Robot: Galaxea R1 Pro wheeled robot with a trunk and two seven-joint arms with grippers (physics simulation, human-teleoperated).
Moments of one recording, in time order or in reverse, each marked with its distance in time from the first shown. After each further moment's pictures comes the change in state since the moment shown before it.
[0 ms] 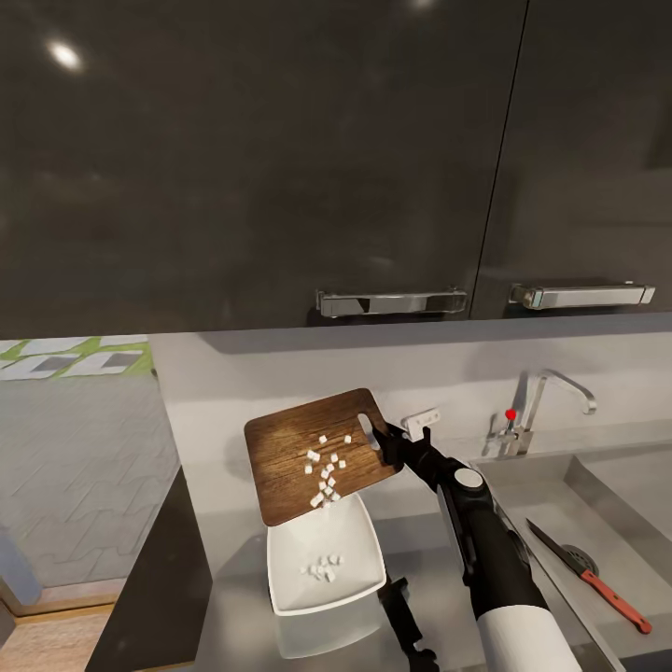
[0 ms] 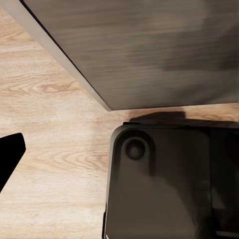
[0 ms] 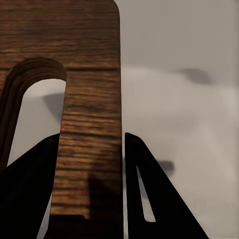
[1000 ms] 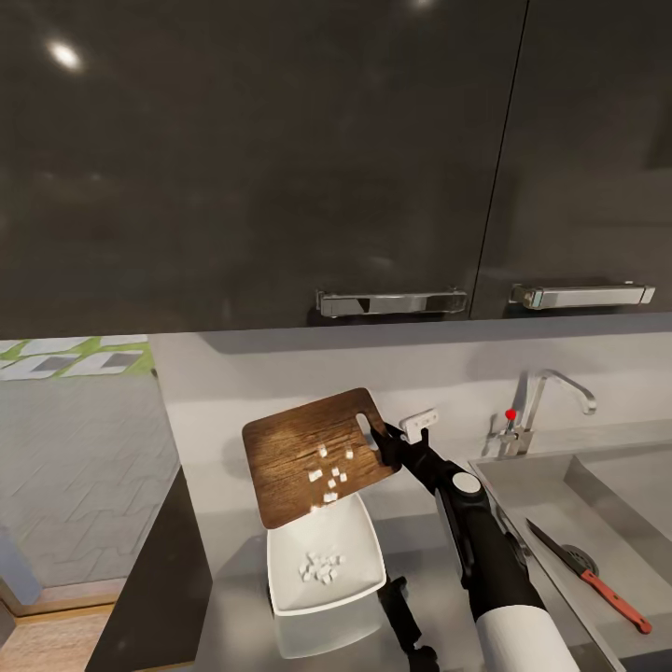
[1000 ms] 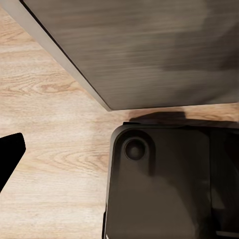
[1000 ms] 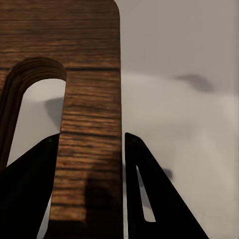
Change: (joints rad) left arm 0.000 0.000 0.000 0.000 0.000 0.000 0.000; right arm 0.000 0.000 0.000 0.037 0.002 -0.080 -0.003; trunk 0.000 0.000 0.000
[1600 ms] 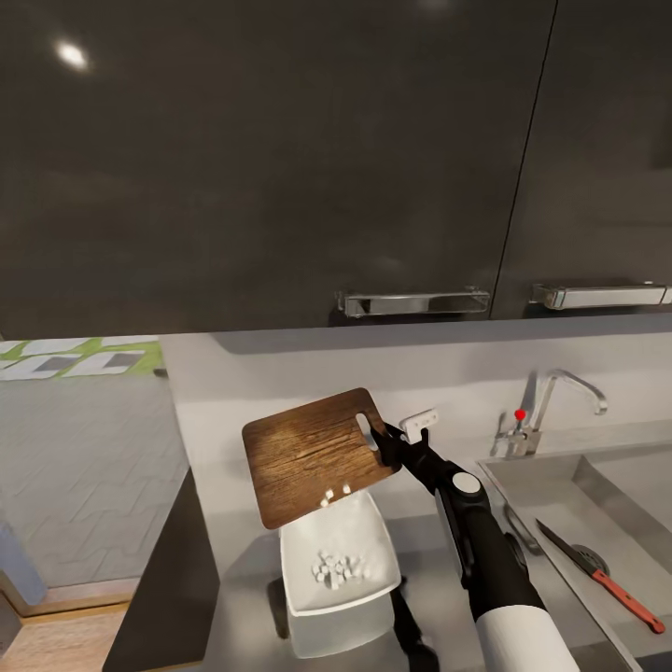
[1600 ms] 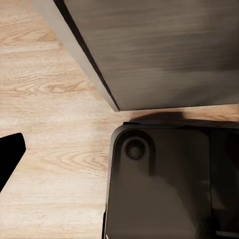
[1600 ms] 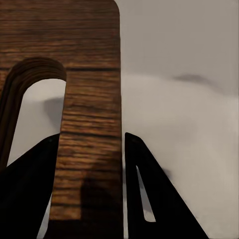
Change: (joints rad) left arm 0.000 0.000 0.001 0.000 0.000 0.000 0.000; right arm 0.000 0.000 0.000 0.000 0.000 0.000 0.000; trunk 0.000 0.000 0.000
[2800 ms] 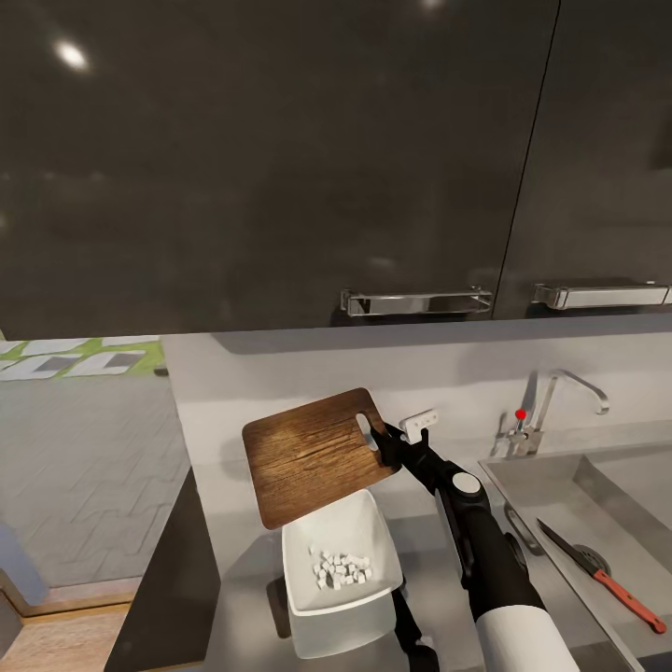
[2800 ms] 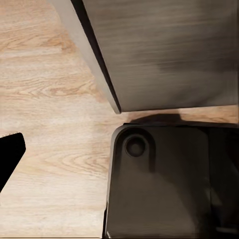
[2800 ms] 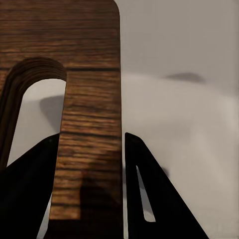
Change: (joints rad) left arm 0.054 0.003 -0.001 0.000 -0.001 -0.096 -0.005; right arm 0.000 0.000 0.000 0.001 0.001 0.000 -0.002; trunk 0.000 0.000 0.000
